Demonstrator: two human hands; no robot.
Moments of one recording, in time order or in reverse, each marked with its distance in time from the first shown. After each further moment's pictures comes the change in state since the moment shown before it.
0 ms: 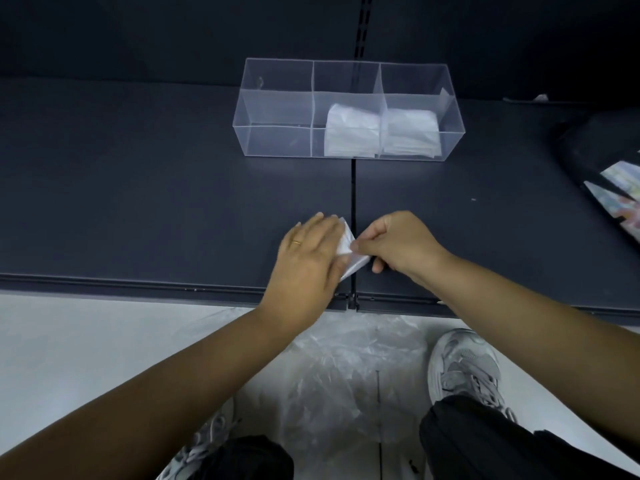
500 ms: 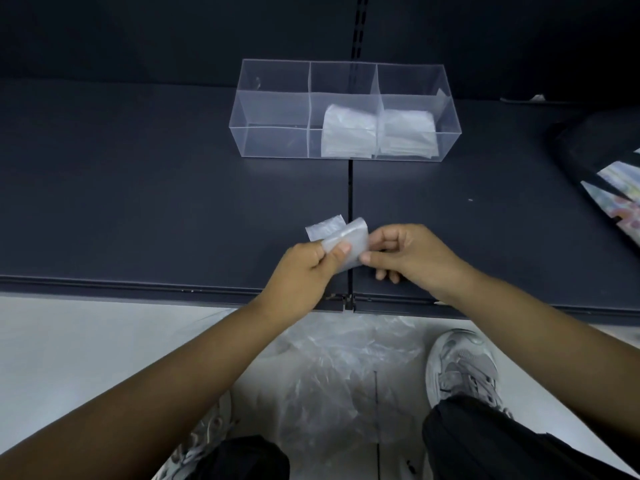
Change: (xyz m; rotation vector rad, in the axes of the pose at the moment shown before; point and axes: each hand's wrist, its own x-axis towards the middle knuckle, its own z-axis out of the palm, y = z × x) left_hand 0.008 0.016 -0.018 -0.653 -0.162 -0.374; right_hand -0.022 0.018 -0.016 0.240 -0.193 -0.169
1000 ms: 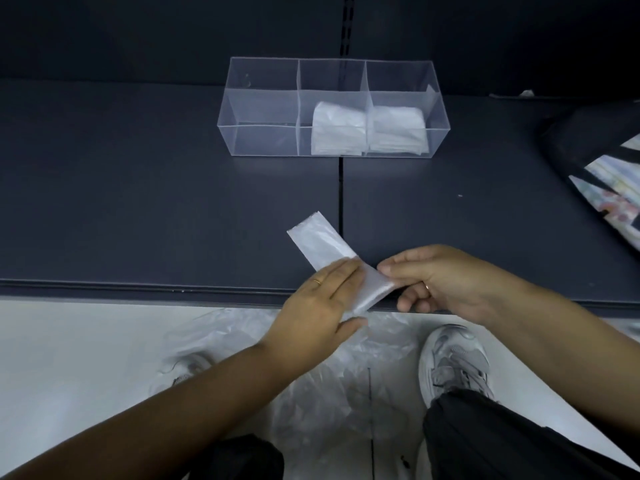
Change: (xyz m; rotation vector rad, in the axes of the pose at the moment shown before) left_hand -0.034 -0.021 0.032 0.724 -0.017 0.539; right_hand -0.039 -0.011 -0.016 0.171 -0.015 0.479
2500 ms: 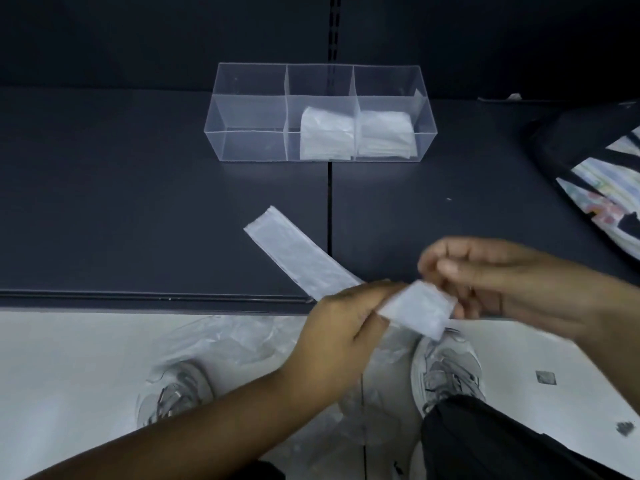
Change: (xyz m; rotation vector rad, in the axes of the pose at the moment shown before) left_hand 0.015 0.057 -0.022 -0.802 0.045 -0.242; right_hand -0.051 0.002 -0.058 0.025 -0.310 -0.294
